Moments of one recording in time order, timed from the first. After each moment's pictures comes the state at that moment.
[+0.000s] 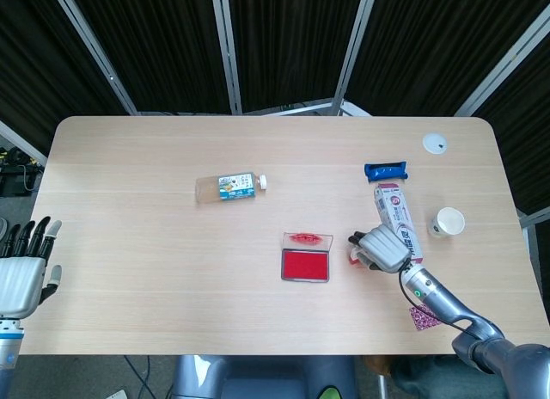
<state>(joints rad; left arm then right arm) -0.11 -1.17 -0.05 -1.66 1.43 1.45 0.41 0.61 -1.66 -0.09 -0.71 -1.77 1.18 0.33</state>
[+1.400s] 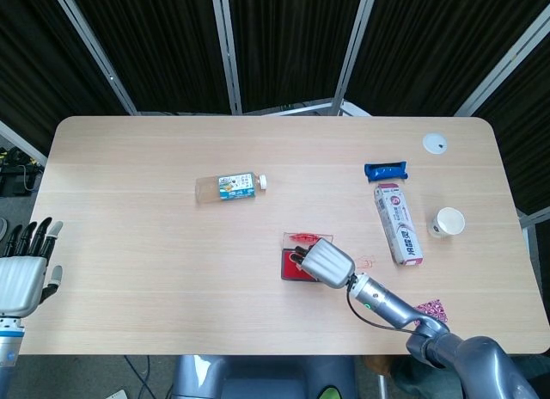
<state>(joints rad) -0.13 -1.17 -0.05 -1.65 1.40 1.43 0.40 0.70 -1.89 -0.08 -0.63 -1.87 1.33 0.11</state>
